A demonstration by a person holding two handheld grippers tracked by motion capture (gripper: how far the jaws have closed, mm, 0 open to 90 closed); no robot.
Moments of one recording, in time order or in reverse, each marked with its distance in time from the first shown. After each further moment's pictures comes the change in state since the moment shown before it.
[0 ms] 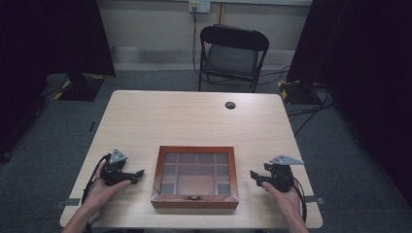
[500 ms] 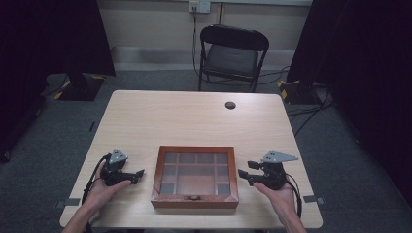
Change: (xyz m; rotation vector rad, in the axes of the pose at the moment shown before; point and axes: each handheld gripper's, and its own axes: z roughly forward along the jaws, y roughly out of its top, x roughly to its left) left arm 0.000 0.000 0.000 0.000 0.000 0.000; right arm 0.034 0.028 -0.008 -0.035 0.226 -0.099
